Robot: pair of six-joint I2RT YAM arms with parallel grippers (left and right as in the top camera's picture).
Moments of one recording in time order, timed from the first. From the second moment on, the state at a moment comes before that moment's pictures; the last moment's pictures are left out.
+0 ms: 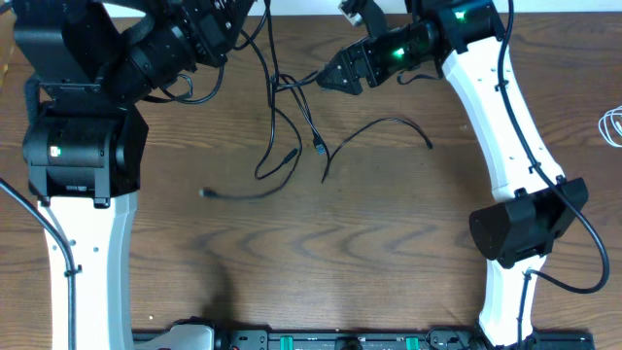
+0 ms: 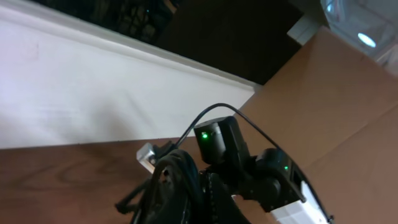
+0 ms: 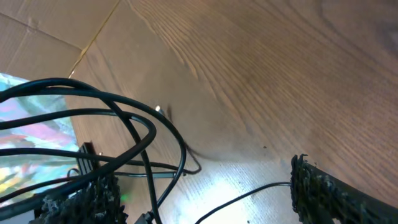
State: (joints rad) left arm -0.06 1.40 1.85 -0.55 0.73 -0.57; right arm 0.33 2.13 2.32 -1.21 -0.77 -0.15
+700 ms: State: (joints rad) left arm -0.12 1.40 1.85 -0.52 0.73 -0.83; right arm 0.42 2.13 2.32 -1.08 -0.84 -0.03
